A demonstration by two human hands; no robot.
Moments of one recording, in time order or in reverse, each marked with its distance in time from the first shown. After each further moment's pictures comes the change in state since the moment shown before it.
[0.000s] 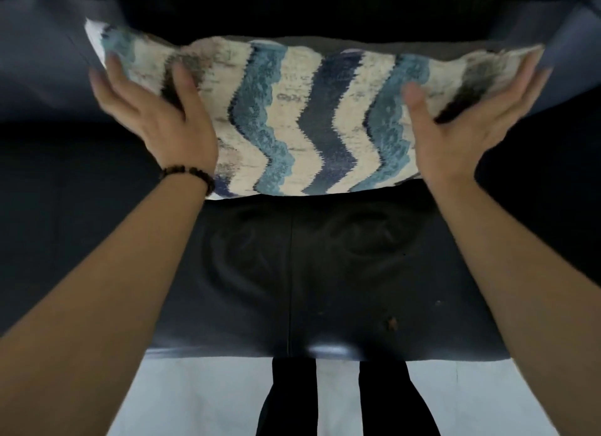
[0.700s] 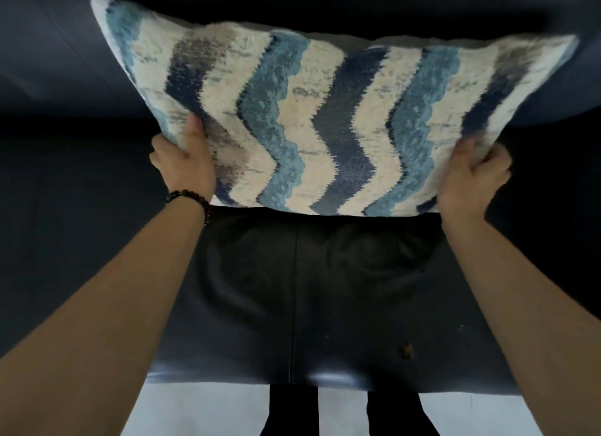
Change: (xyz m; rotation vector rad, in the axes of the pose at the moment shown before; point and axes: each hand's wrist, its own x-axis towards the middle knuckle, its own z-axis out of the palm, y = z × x) left_hand -0.016 -0.086 0.028 0.009 -0.190 -0.427; right_hand -0.015 0.082 0.037 0.106 -0.041 0.424
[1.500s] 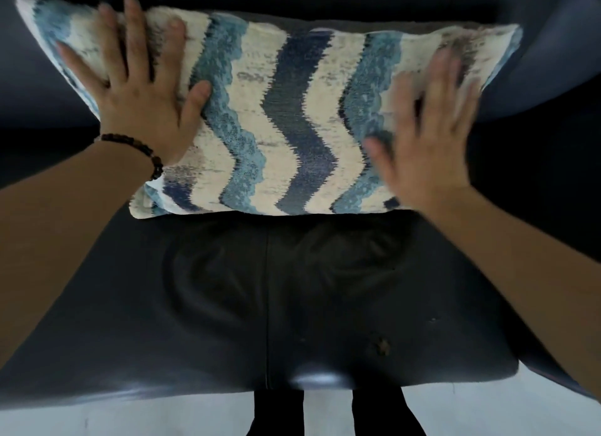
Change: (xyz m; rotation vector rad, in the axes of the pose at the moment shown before) left_hand 0.030 0.066 0.006 0.987 -0.107 0.948; right_hand 0.021 -0.028 -0.017 -0.970 -0.141 -1.158
